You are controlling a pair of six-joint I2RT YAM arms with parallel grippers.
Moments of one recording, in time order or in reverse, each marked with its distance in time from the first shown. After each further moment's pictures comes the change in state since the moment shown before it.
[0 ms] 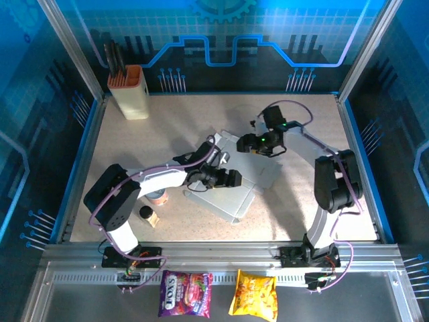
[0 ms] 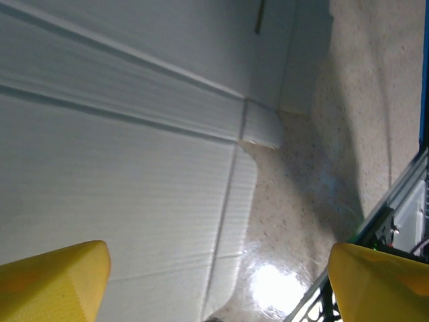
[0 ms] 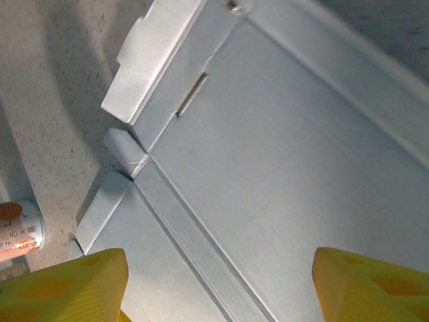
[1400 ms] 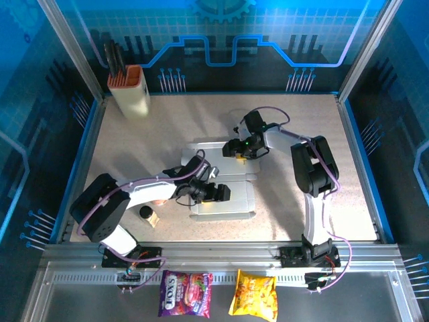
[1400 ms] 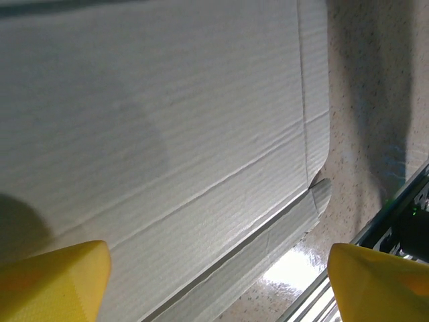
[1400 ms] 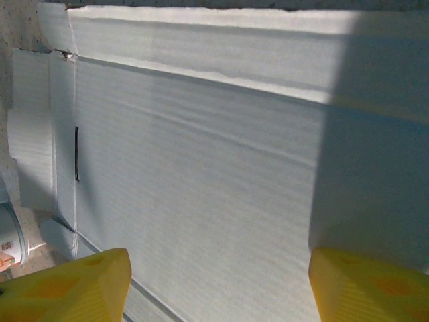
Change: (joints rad) left arm -0.018 -0.140 -0.232 0.029 0.001 -0.038; right arm 0.098 0.268 0.136 0.071 -0.055 0.016
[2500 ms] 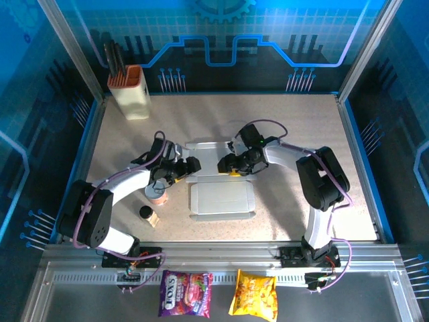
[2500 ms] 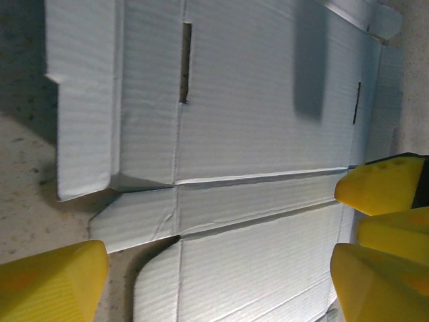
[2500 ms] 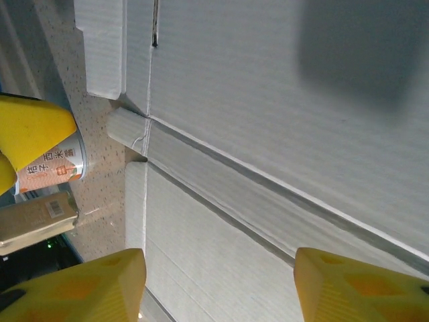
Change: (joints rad) left arm 0.395 -0.094 -0.030 -0.021 -0.038 0.005; right arm 0.113 -0.171 -0.237 0.066 -0.120 0.105
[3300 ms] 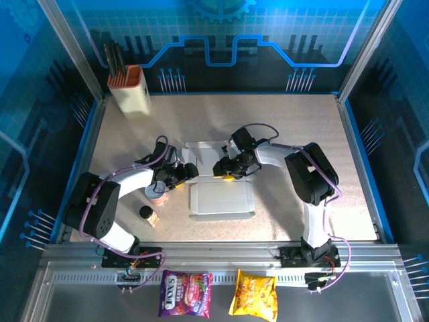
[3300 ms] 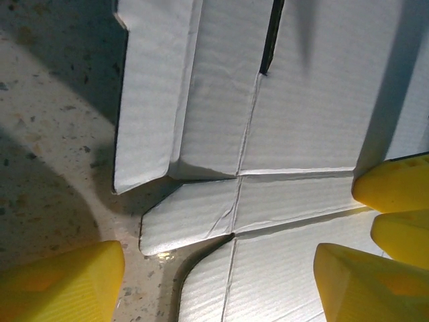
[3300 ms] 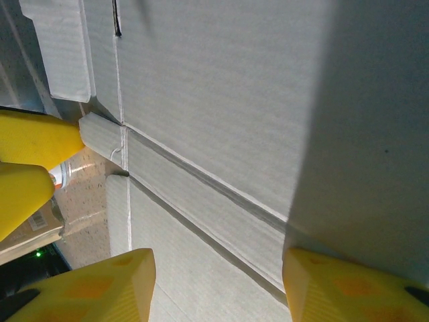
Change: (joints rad) left arm 0.003 0.084 -0.016 -0.007 -0.015 0.000; right arm 0.035 0.100 0.037 0.037 0.001 0.031
